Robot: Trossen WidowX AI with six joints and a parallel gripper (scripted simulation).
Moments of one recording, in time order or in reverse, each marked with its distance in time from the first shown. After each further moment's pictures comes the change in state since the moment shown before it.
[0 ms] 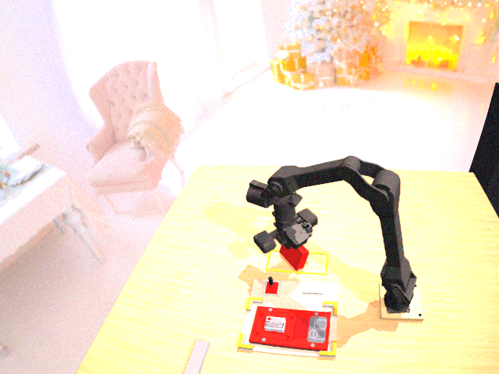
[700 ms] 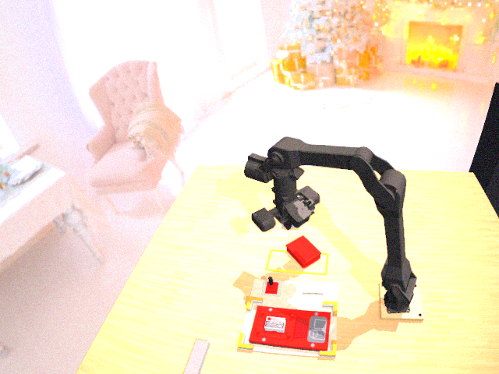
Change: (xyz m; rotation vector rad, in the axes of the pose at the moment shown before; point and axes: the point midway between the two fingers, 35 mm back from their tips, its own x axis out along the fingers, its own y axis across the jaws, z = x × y) arm -0.077 0.007 -0.002 -0.006 0.013 -0.006
